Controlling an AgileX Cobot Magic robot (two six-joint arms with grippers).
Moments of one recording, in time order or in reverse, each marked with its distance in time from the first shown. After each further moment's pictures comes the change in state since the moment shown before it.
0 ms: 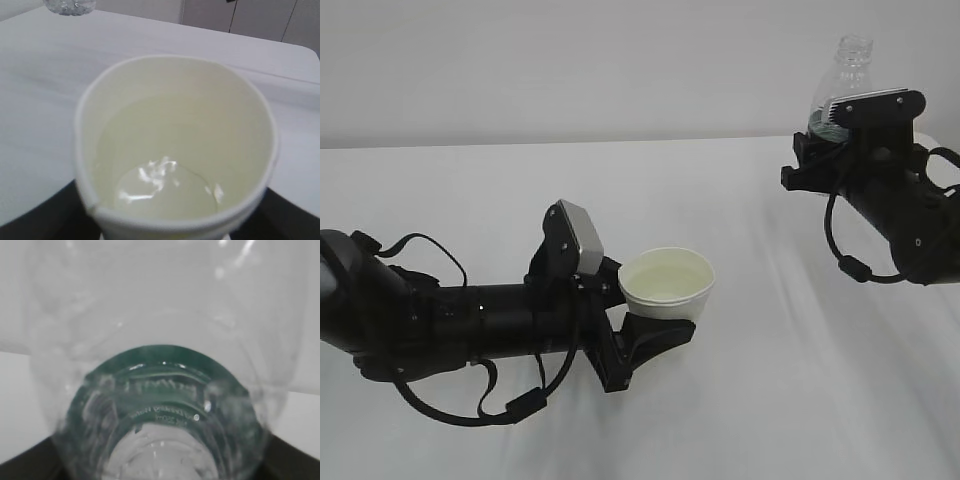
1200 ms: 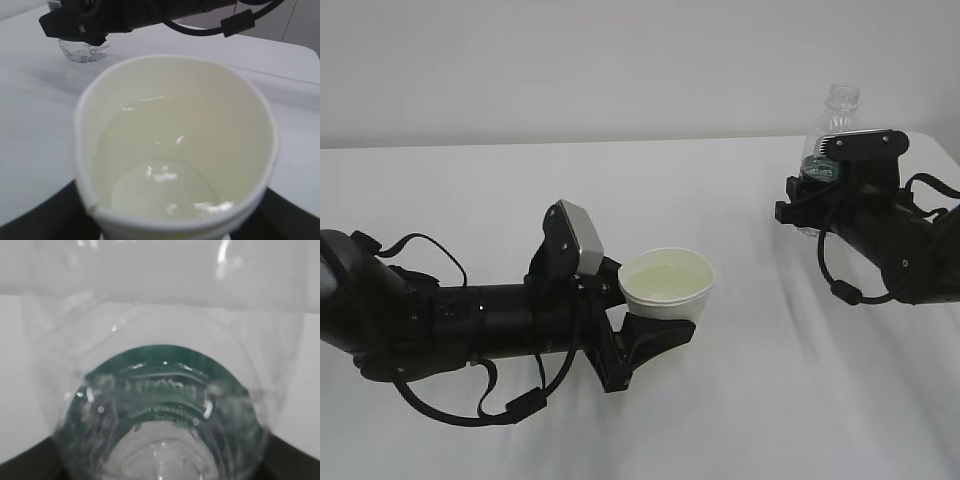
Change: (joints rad) left arm 0.000 0.000 0.000 0.000 0.000 0.000; right arm 0.000 0.078 0.000 0.011 0.091 0.077
